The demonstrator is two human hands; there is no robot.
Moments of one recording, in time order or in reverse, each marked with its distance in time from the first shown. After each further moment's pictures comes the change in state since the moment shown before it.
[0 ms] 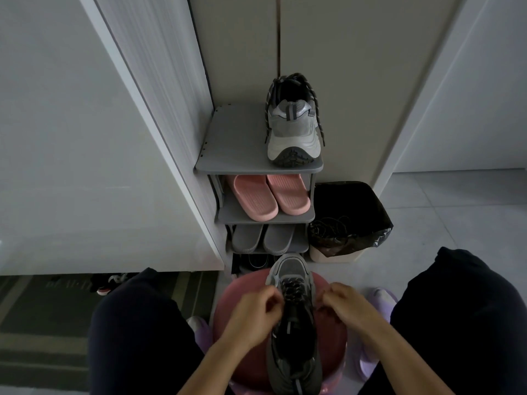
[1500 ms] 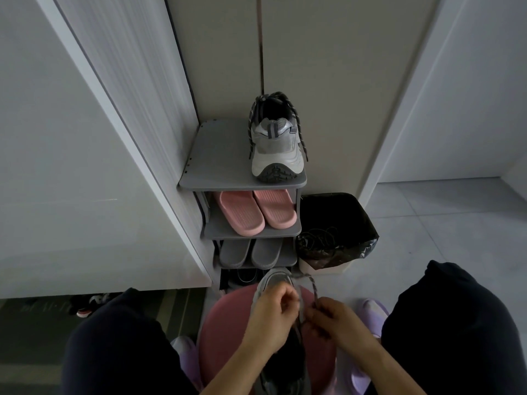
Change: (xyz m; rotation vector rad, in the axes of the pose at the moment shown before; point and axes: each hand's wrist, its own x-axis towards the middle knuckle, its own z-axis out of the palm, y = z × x) left_hand 0.020 0.052 0.018 -0.177 0.105 -0.022; right_hand 0.001 0.016 -0.004 0.223 -0.041 -0.144
